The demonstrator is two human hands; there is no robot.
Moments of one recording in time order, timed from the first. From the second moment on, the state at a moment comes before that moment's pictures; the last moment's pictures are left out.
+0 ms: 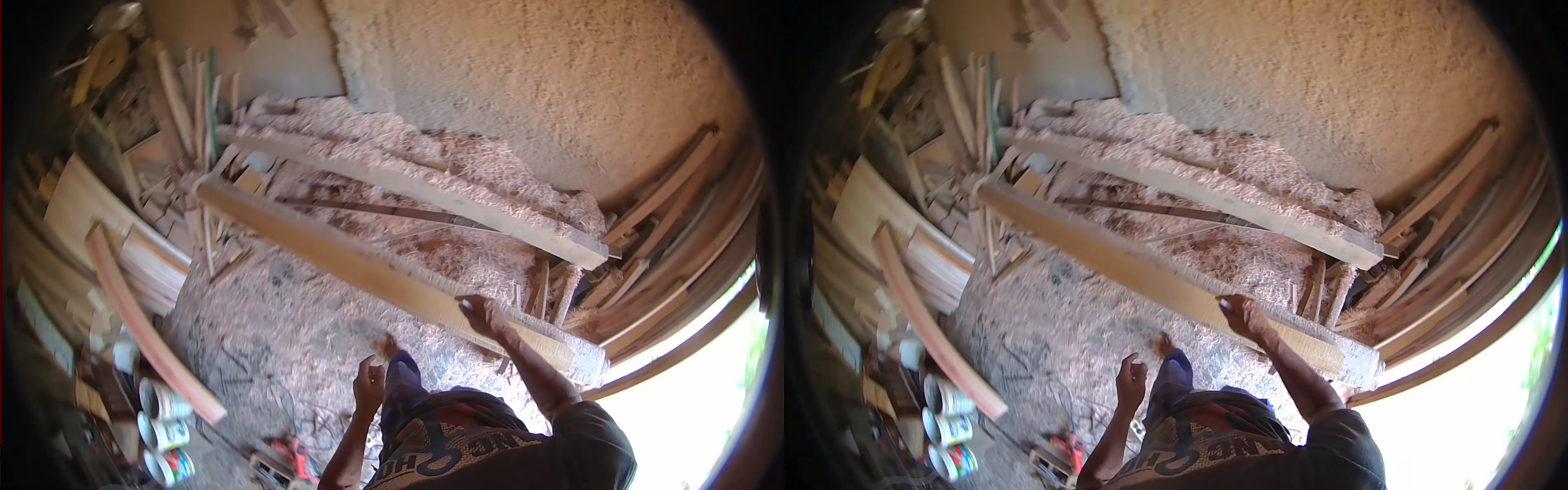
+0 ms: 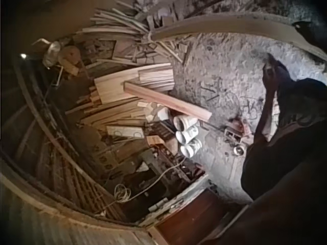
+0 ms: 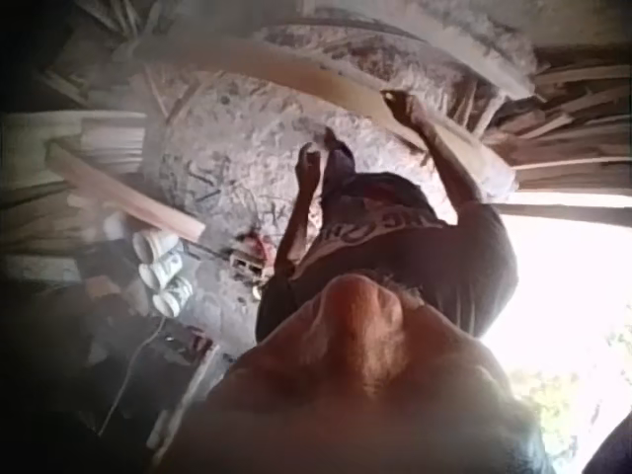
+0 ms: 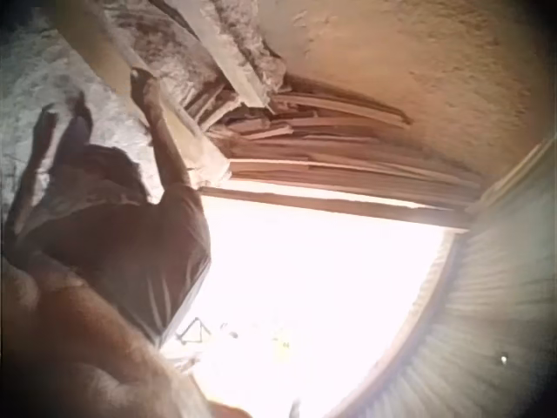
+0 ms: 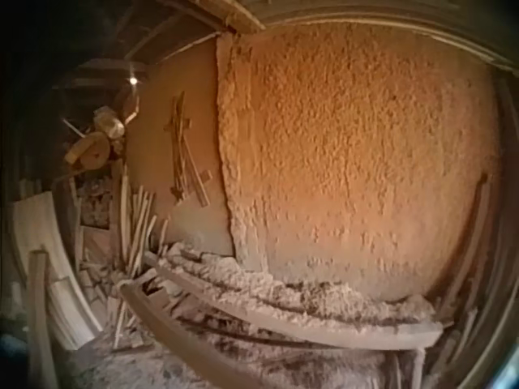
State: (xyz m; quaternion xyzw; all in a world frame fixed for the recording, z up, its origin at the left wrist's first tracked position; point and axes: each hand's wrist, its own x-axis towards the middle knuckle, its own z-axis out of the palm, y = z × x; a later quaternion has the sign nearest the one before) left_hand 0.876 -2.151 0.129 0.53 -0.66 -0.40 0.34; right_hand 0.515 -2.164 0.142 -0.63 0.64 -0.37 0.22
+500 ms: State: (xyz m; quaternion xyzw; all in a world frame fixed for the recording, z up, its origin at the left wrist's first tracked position) left_hand 0.677 -2.396 0.136 0.31 -0.91 -0.28 0.01; right_hand 0.190 -2.265 0.172 -0.53 0.84 -0.03 0.14
